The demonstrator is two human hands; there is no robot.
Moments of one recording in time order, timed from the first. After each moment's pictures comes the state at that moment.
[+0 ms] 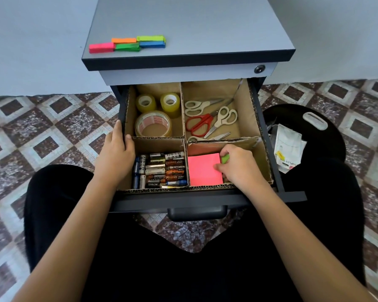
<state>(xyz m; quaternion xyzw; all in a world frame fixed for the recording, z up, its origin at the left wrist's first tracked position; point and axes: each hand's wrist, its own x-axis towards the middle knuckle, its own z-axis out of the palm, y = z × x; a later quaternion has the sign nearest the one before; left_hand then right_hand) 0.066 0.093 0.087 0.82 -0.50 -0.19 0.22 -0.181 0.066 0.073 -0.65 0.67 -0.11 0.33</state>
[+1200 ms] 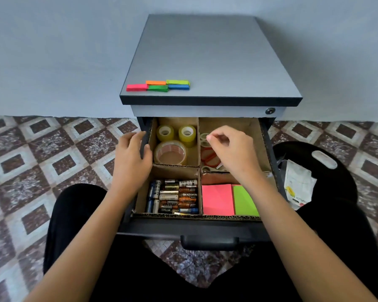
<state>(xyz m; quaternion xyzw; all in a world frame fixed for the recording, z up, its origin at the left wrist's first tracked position) 0.078 0.080 0.106 0.75 -0.54 -0.07 0.37 -0.132 0.031 0.152 -0.72 0.55 -0.32 0.28</state>
